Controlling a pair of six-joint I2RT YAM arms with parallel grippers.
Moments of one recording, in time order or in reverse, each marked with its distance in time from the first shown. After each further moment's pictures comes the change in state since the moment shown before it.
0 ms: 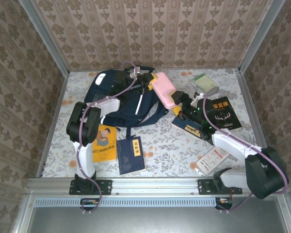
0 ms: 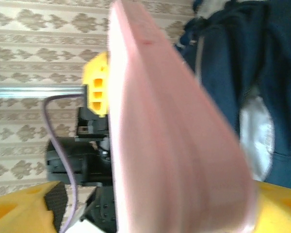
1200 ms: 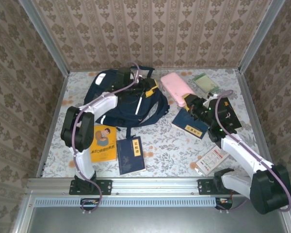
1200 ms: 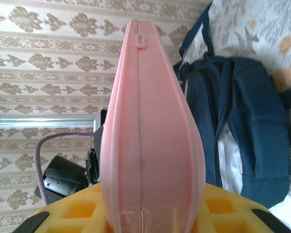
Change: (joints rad) left arm -0.027 -0.119 0.115 -0.714 -0.048 0.550; right arm -0.137 -0.187 -0.022 -0.212 0.024 -0.072
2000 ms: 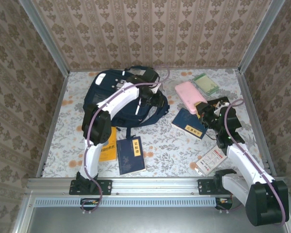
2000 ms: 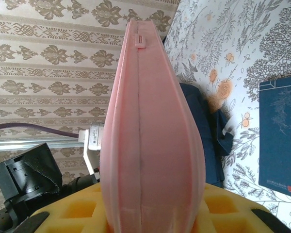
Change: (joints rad) left arm -0.196 0.258 0.514 -0.908 -0.515 0.719; right arm -0.178 -0.120 -0.136 -0.089 -0.079 -0.070
